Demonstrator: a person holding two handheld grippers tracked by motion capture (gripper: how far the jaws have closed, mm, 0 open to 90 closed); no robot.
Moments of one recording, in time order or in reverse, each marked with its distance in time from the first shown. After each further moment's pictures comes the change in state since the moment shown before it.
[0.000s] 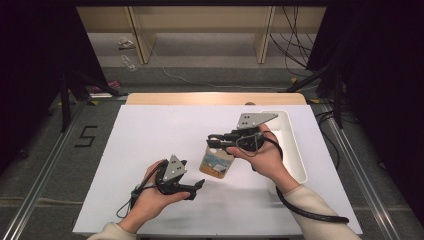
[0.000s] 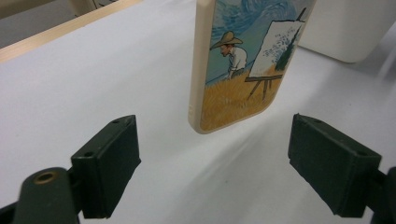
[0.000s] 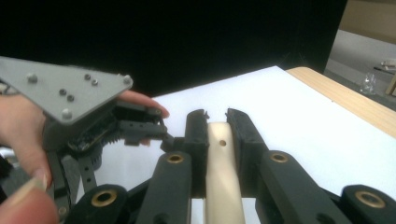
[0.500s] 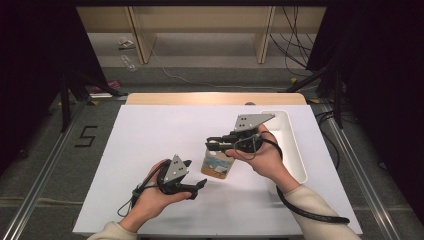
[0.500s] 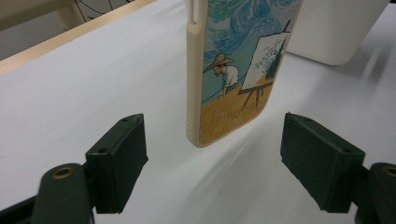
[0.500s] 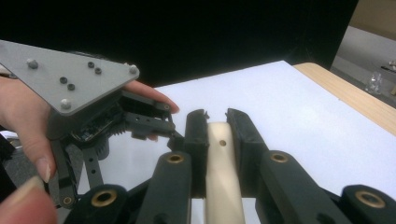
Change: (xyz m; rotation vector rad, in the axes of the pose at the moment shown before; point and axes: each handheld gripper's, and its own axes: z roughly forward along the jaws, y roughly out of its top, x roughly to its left) left arm -0.001 0.003 0.004 -0.028 -0.041 0.039; right arm 0.003 0.001 0.003 0.035 0.020 -0.031
